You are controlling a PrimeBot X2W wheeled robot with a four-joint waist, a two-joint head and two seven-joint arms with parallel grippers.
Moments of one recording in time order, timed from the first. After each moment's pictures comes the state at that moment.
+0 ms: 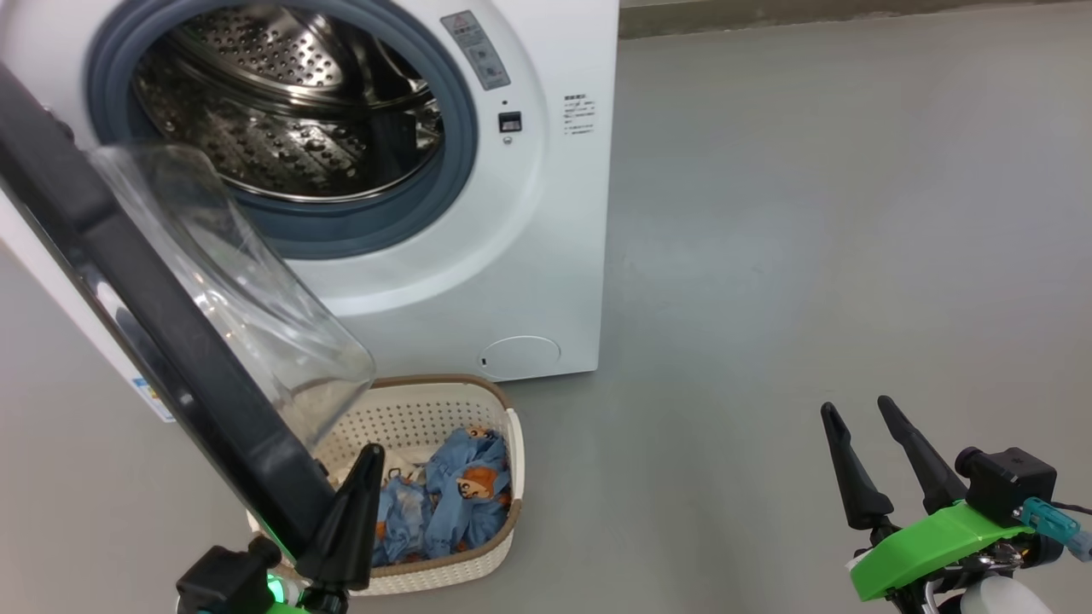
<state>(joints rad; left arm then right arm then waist) -0.04 0.09 -0.21 0.16 -0.40 -0.11 -0.24 -0.11 -0.23 0.20 0.33 0.48 0.13 -0.25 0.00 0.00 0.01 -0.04</state>
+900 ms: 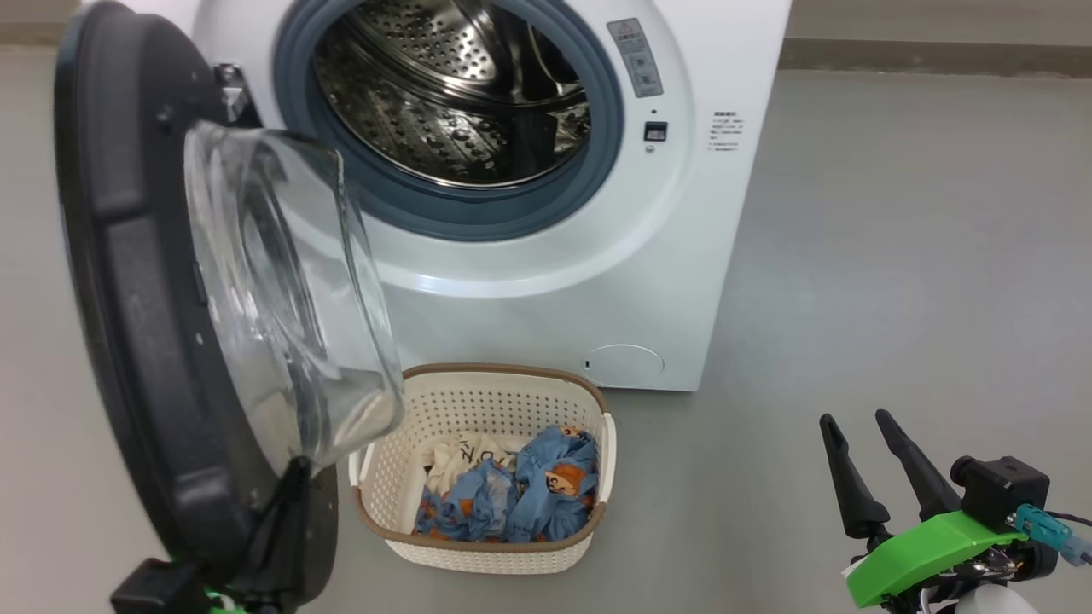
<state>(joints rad) -0.01 0.14 -0.14 0.14 -0.43 -0.04 -0.21 -0.11 -0.21 0.19 0.37 0.49 0.13 -0.25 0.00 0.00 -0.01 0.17</state>
